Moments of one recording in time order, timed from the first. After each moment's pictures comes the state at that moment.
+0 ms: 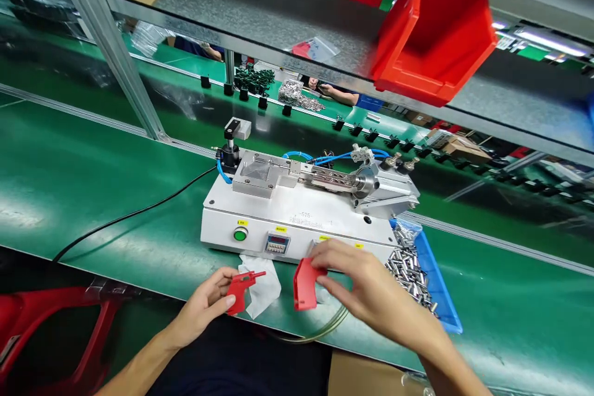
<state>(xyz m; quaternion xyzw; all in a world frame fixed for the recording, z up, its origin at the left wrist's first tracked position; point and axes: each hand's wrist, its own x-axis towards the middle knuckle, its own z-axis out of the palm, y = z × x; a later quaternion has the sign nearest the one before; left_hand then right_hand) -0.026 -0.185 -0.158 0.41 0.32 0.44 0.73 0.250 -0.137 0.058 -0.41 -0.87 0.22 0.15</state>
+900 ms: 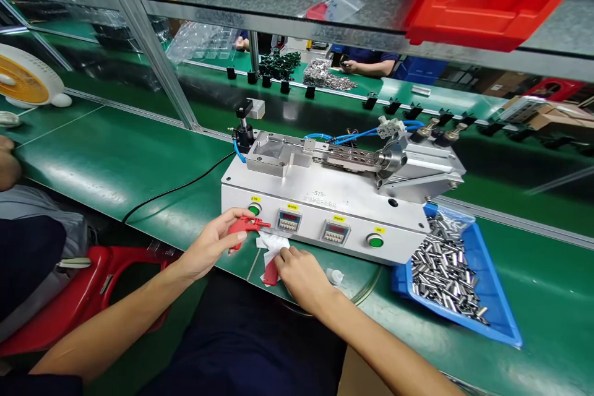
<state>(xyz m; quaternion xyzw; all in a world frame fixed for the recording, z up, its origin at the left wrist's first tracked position) -0.032 -0.145 -0.073 0.47 0.43 0.46 0.62 0.192 -0.149 -0.079 -0.35 -0.93 0.07 -0.11</state>
